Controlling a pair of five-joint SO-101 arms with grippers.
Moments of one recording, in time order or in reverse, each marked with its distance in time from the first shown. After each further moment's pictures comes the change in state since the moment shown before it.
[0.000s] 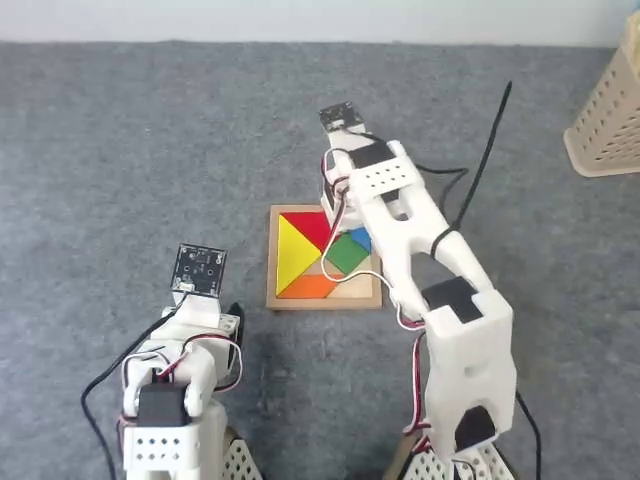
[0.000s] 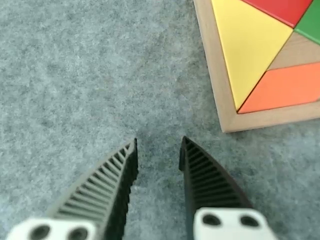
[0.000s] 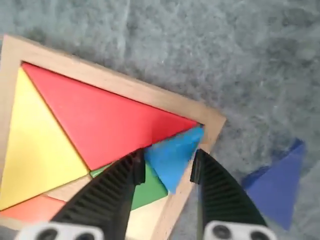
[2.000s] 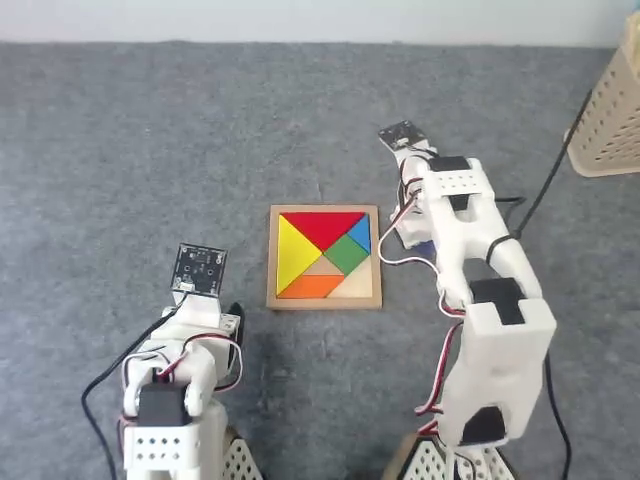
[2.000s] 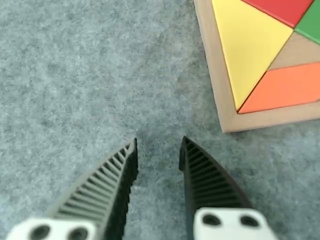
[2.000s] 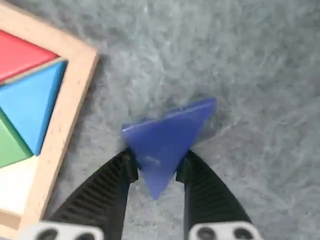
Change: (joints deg) left arm 0.0 0.0 0.0 0.0 0.0; right arm 15.4 -3.3 15.6 -7.6 20.8
